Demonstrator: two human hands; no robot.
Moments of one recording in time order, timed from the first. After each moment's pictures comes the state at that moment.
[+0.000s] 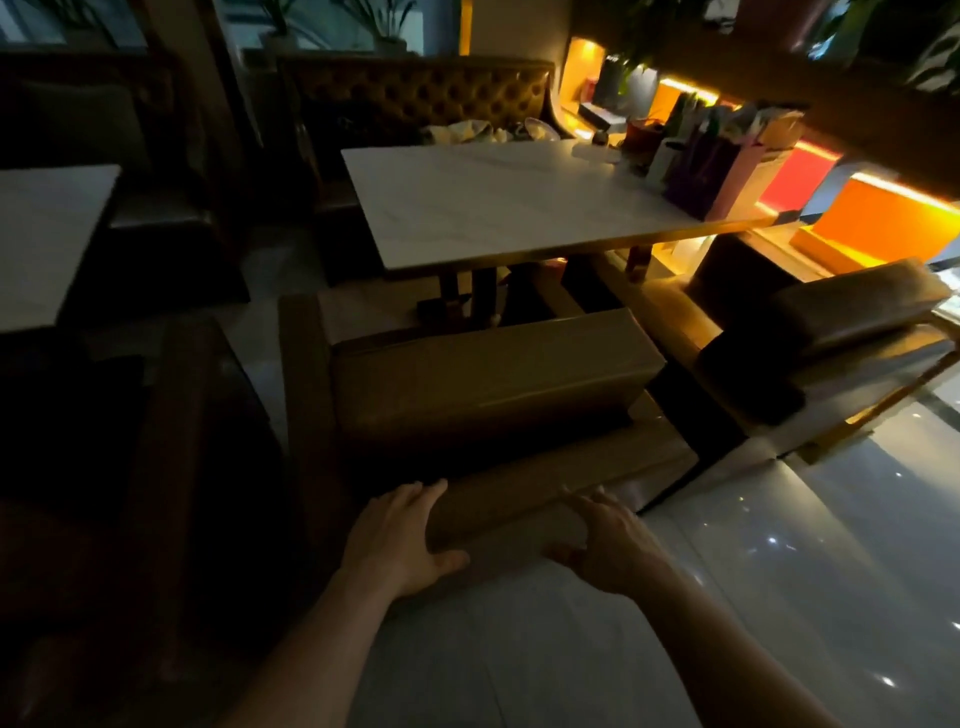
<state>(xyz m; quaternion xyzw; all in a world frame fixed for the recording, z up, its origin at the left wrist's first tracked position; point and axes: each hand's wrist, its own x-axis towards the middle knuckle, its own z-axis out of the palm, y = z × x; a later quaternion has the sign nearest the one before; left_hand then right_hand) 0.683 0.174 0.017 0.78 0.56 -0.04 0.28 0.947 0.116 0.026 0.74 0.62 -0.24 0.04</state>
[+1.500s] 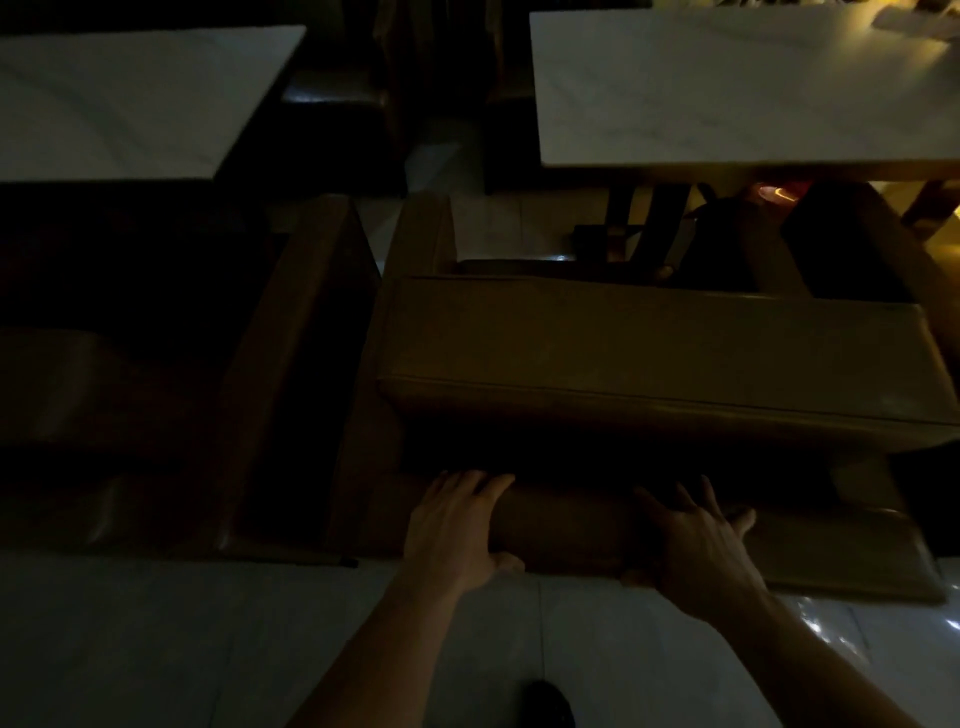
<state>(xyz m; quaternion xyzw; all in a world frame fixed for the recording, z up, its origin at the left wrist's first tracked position) 0.697 0.203 -0.146 0.71 0.67 -0.01 0.21 0.973 0.232 -0.127 0.61 0.74 -0.20 0.18</state>
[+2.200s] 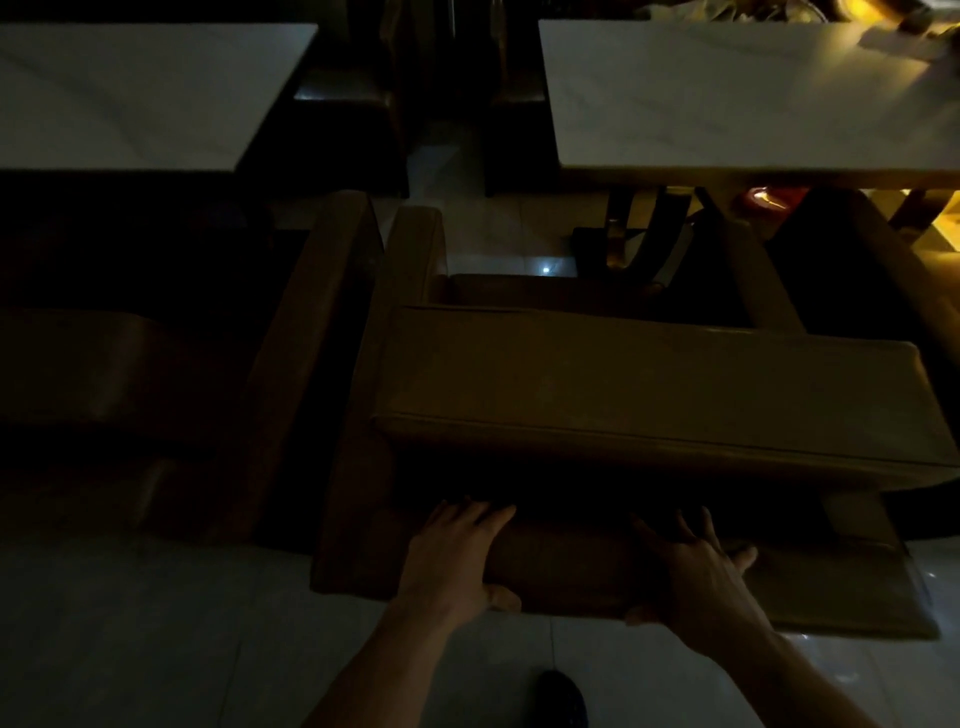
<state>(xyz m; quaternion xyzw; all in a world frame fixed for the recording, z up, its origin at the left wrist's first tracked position) 0.644 0.142 -0.141 0.73 0.64 -0.02 0.25 0.925 0.170 -0.130 0.63 0.71 -0.25 0.20</state>
